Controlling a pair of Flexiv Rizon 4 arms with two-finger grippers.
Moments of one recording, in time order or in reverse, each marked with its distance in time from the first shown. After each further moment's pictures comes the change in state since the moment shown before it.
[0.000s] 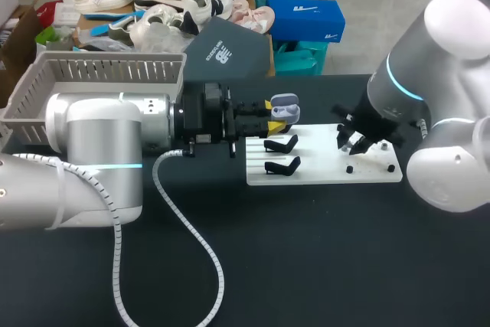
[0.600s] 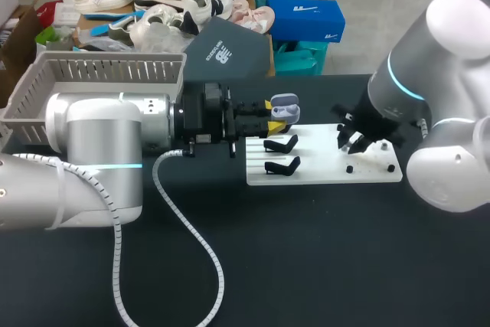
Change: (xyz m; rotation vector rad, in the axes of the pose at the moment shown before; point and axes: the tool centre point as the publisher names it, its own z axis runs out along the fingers) left arm 0.000 0.000 0.000 0.000 0.000 0.000; right arm 0.000 0.003 -0.002 -0.012 0.001 -0.003
